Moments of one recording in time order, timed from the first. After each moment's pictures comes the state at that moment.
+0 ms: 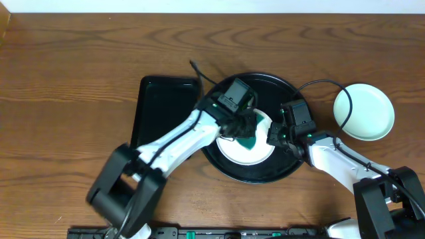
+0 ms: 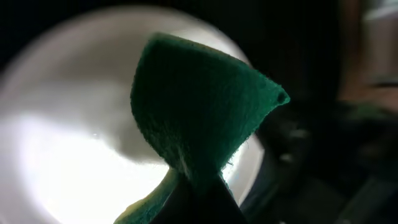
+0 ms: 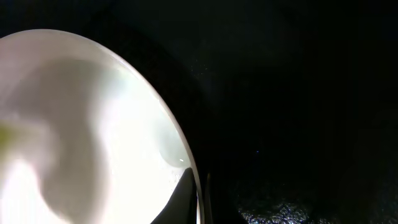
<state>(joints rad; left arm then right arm) -0.69 1.79 1.22 -0.53 0.28 -0.62 0.34 1.59 0.67 -0.16 -0.10 0.54</state>
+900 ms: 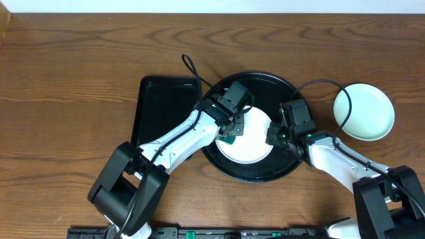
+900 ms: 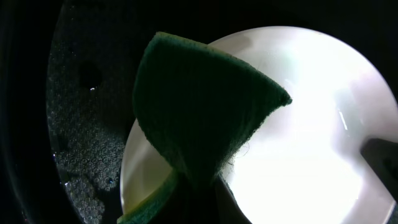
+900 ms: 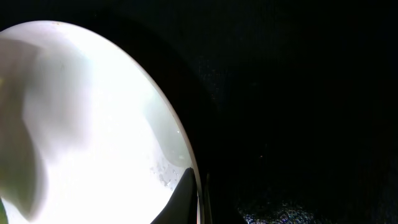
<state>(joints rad) -0.68 1.82 1.20 -0.60 -0.04 -0.62 0.34 1.59 0.67 -0.15 -0.11 0.54</state>
